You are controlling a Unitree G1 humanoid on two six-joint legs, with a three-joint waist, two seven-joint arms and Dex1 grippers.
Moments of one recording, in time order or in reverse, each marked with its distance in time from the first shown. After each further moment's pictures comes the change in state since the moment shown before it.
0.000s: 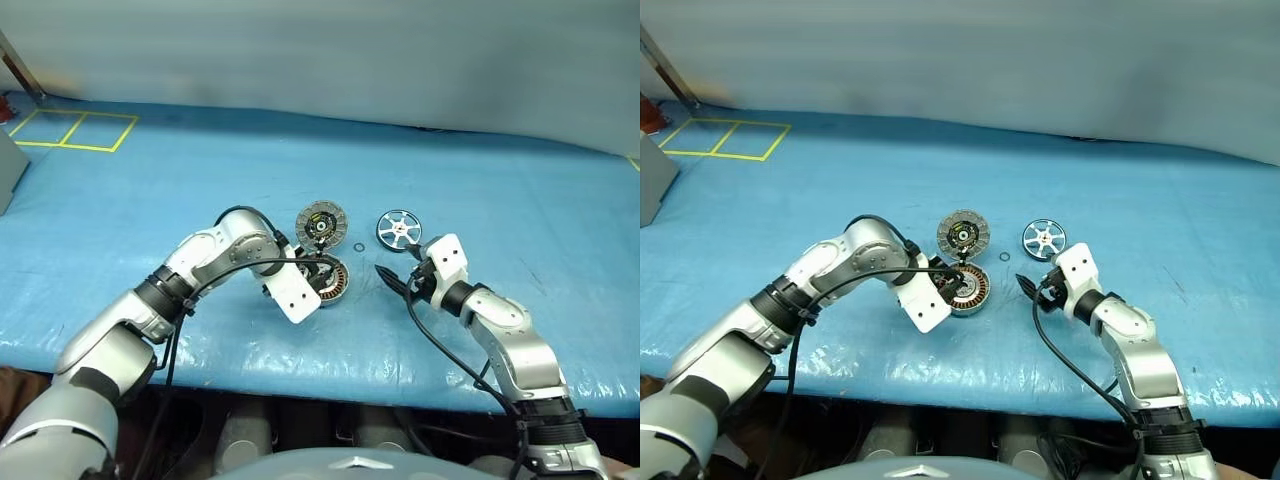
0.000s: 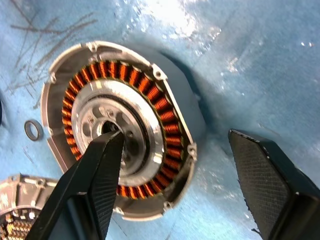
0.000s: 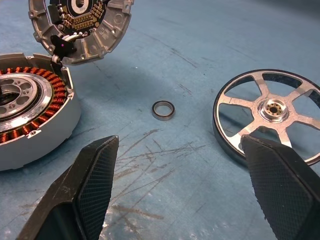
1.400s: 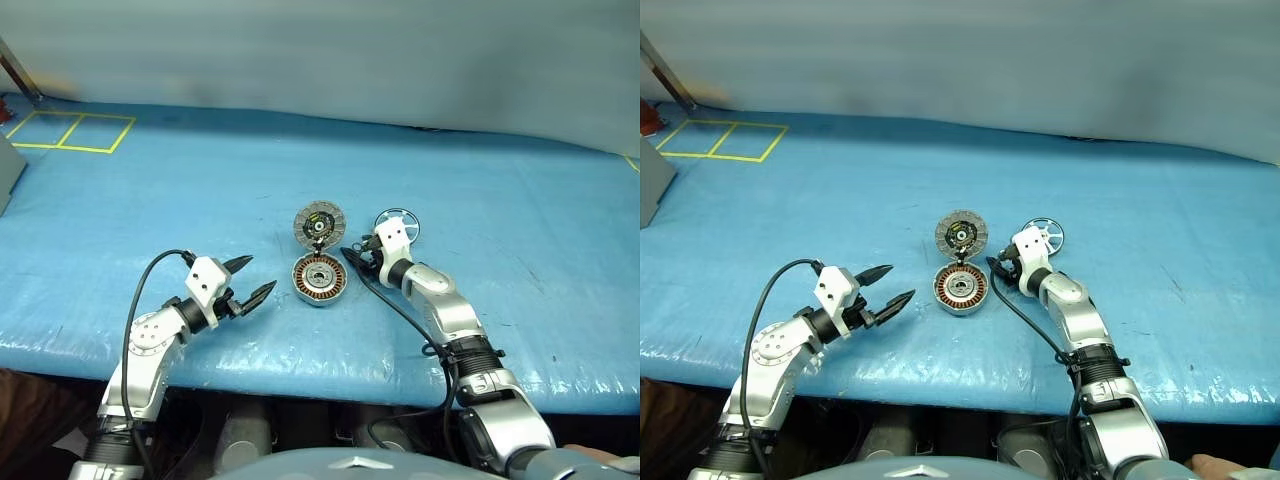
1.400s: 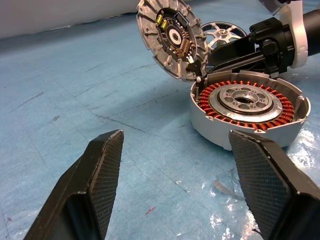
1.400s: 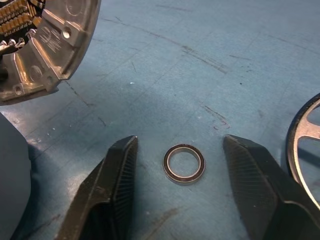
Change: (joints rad) left arm 0.806 -0.194 0.657 -0.233 -0.698 0.391 0.514; right arm -0.318 0.202 0.086 0.524 -0.088 -0.140 -0.086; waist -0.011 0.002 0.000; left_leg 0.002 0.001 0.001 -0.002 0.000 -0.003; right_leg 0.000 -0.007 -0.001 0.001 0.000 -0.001
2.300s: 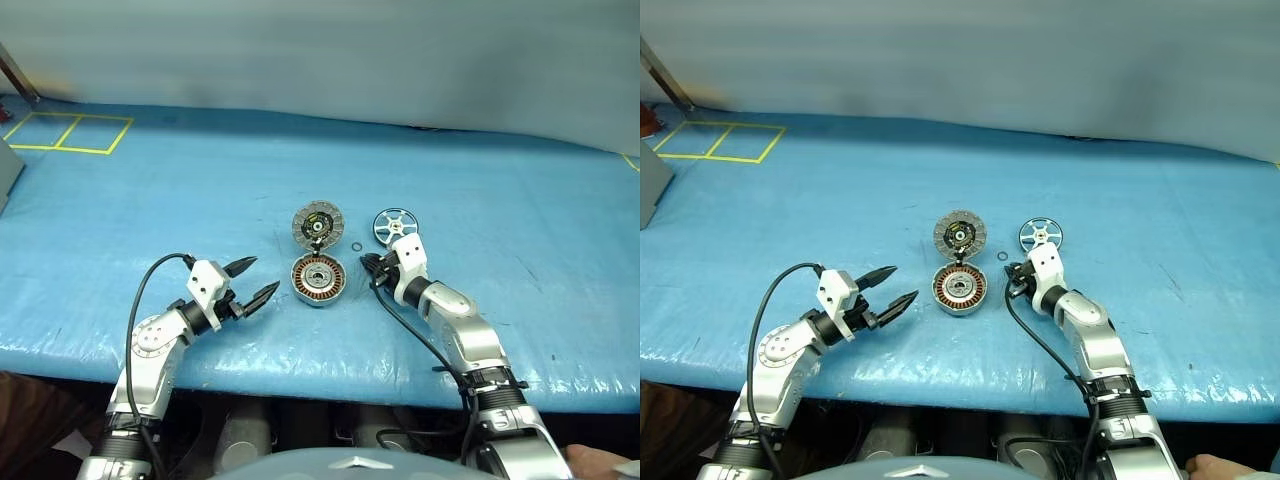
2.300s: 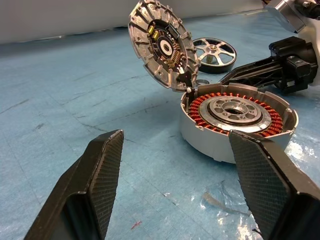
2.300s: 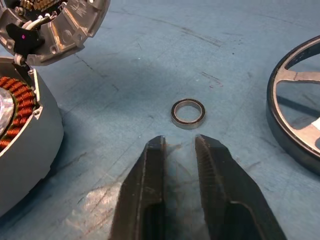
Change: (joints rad) left arm -0.018 -0.030 -0.007 0.096 -0.048 -0.088 -0.054; right arm 0.126 -0.021 -0.024 -0.165 0.042 0.057 0.035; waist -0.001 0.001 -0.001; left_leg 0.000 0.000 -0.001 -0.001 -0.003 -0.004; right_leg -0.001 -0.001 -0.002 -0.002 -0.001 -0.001
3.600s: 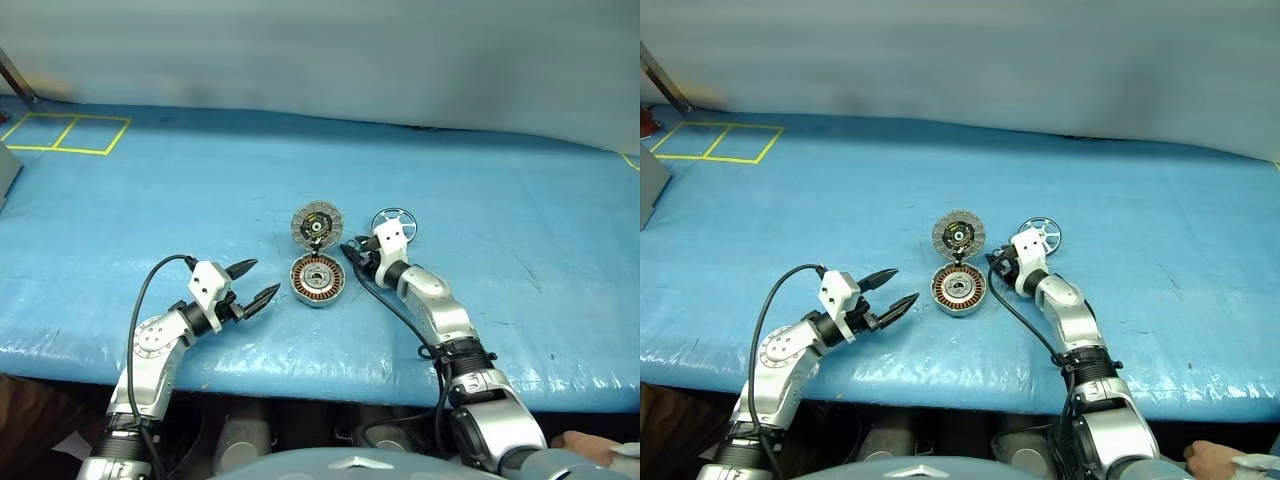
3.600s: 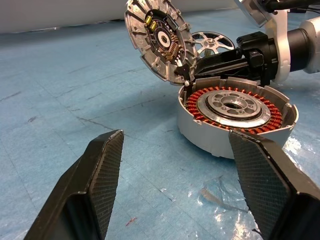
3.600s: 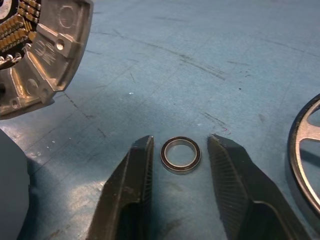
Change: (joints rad) left arm 0.004 0.001 -0.003 0.000 0.003 0.019 -0.001; right arm -0.145 0.063 -0.004 0.244 -0.041 -0.130 -0.021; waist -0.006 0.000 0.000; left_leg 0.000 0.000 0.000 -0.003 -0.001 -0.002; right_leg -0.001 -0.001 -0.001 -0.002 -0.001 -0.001
